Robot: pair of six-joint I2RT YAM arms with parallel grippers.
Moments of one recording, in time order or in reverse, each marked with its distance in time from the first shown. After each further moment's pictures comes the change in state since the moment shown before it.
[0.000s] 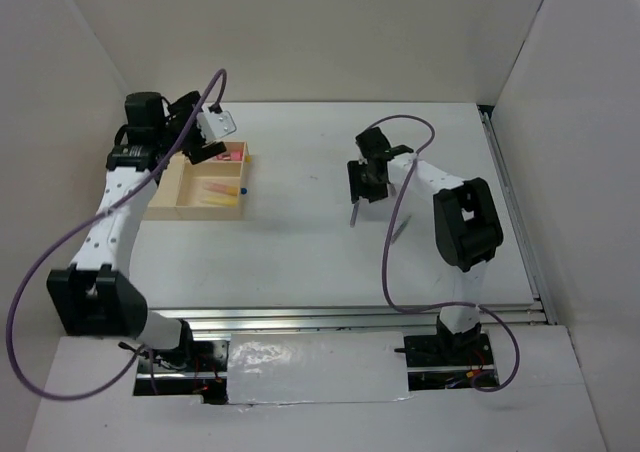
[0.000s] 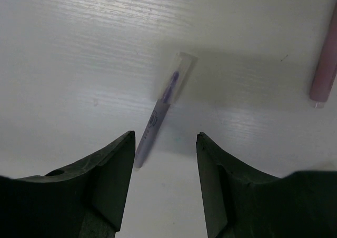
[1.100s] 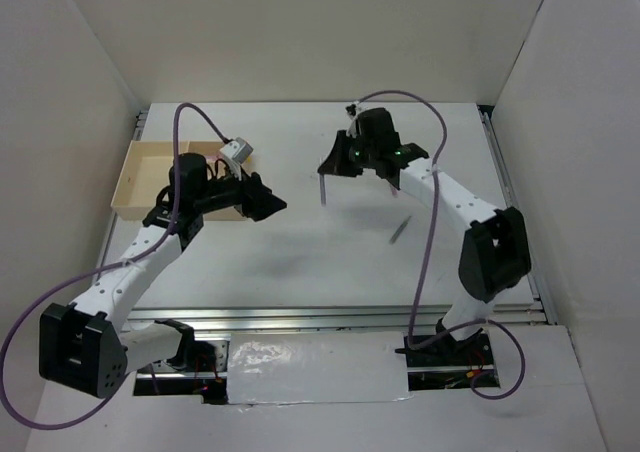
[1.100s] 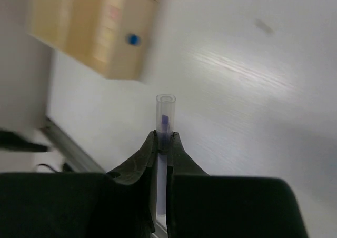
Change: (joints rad) left arm -0.269 -0.348 -0.587 0.412 0.230 -1.268; right arm 0.084 -0.183 -0.012 0.192 -0.271 0.234
